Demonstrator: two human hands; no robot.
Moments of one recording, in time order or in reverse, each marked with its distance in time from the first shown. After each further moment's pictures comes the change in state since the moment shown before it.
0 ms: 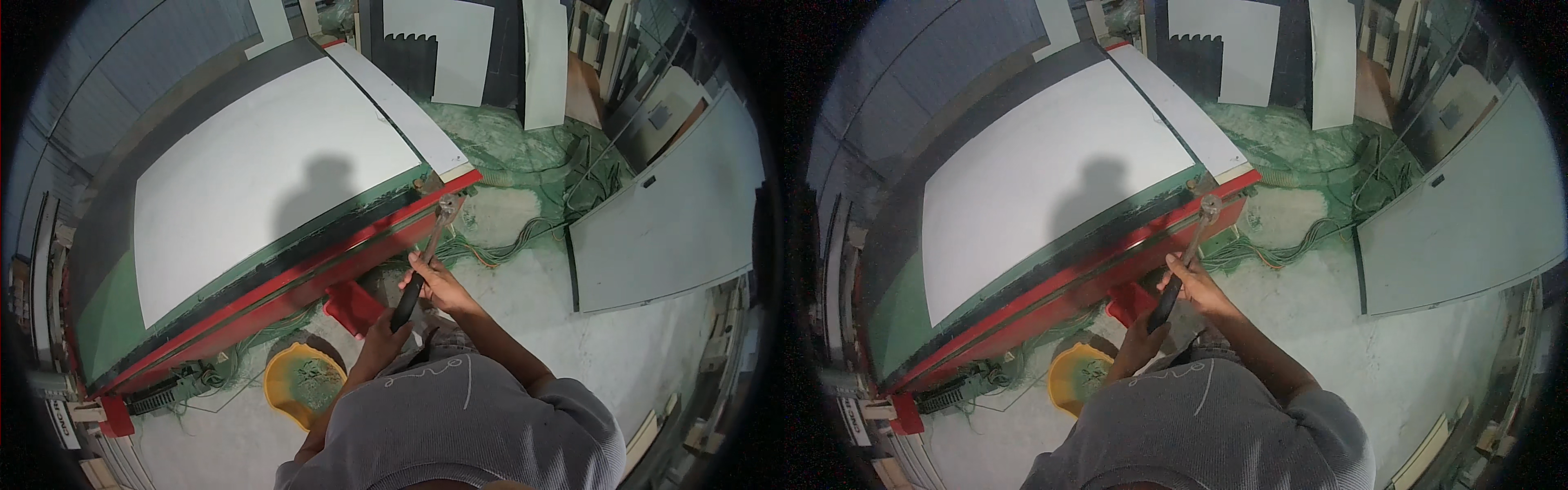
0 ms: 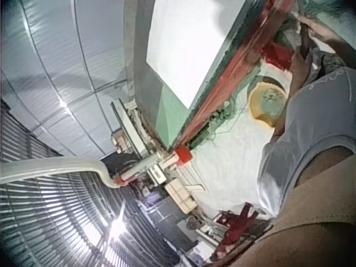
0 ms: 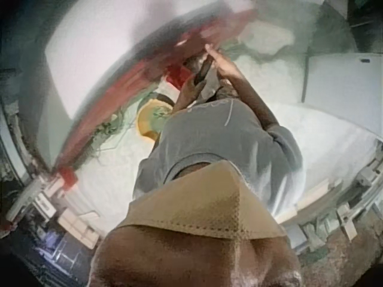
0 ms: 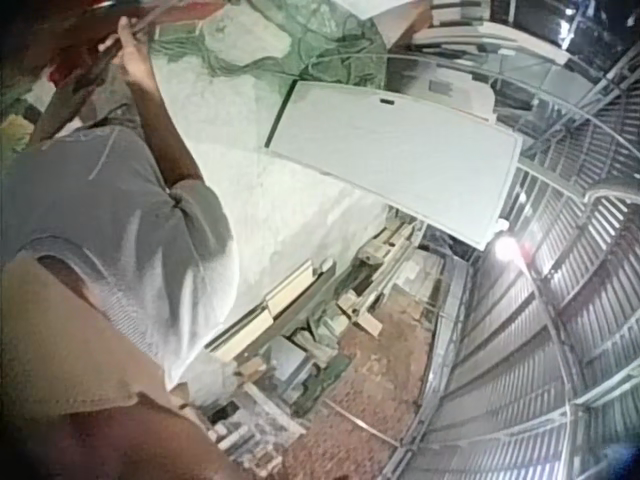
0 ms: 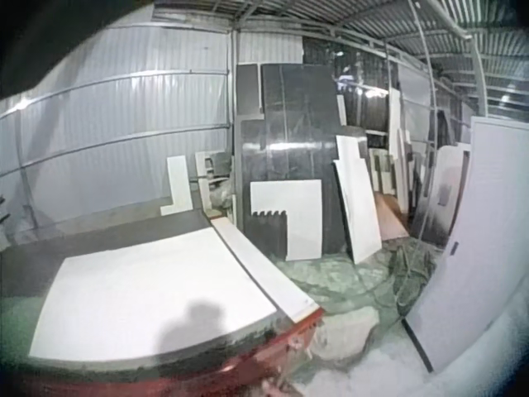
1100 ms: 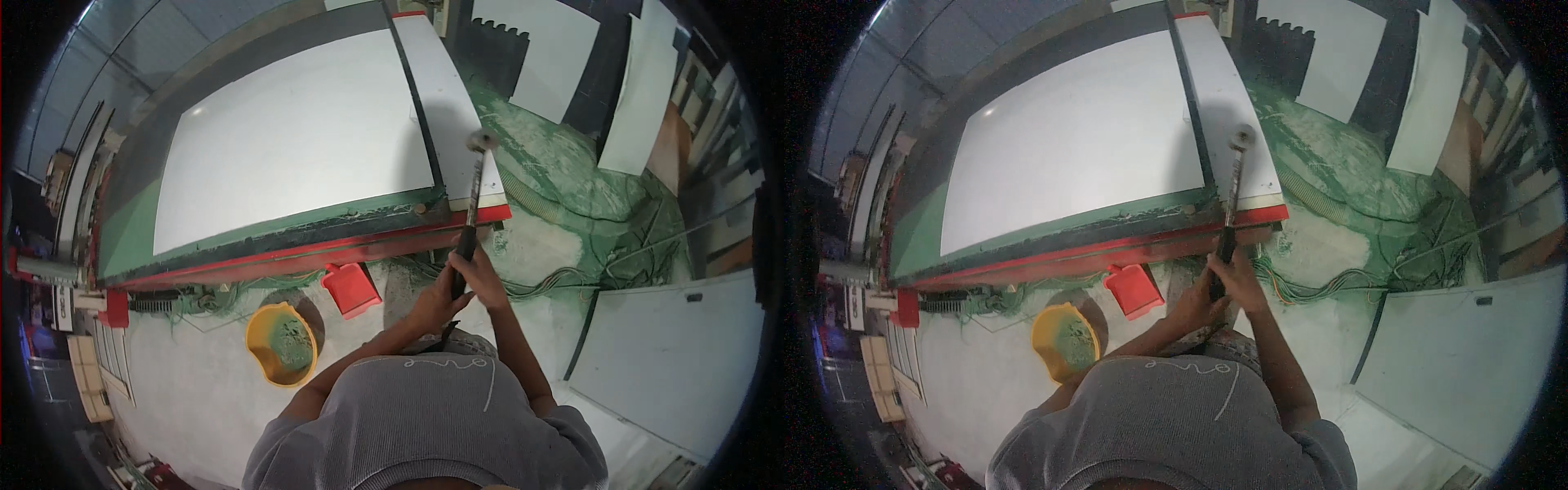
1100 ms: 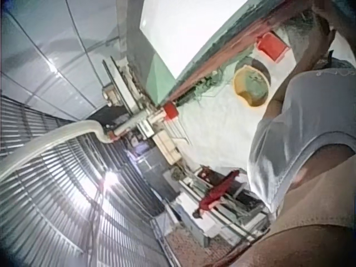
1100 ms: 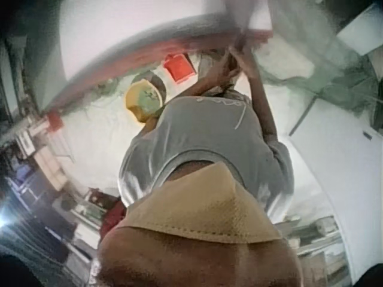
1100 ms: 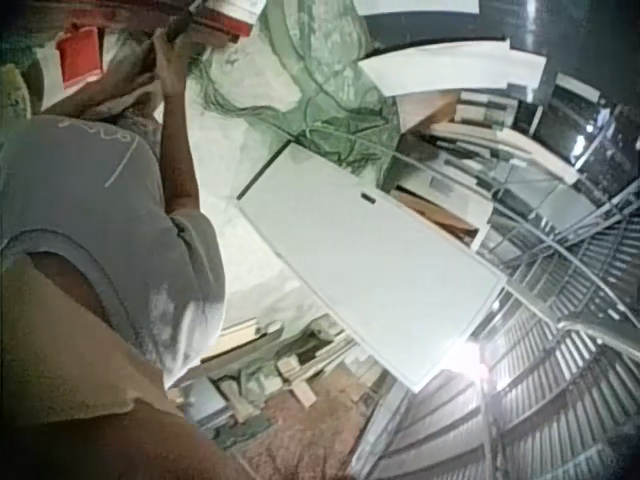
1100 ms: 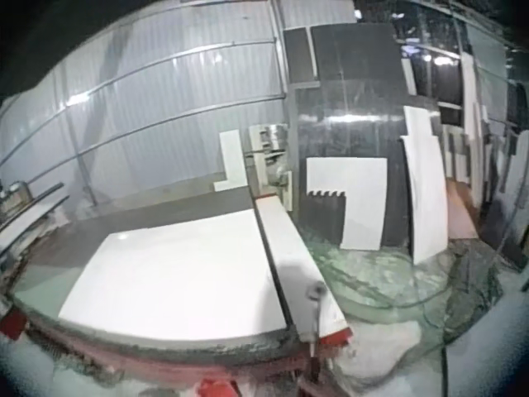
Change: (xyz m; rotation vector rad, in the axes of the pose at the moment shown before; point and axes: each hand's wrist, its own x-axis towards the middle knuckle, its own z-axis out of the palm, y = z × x) left_hand 0.234 0.082 0.185 -0.103 0.206 0.190; right_hand 0.118 -0.130 -0.203 -0.569 -0.160 -0.325
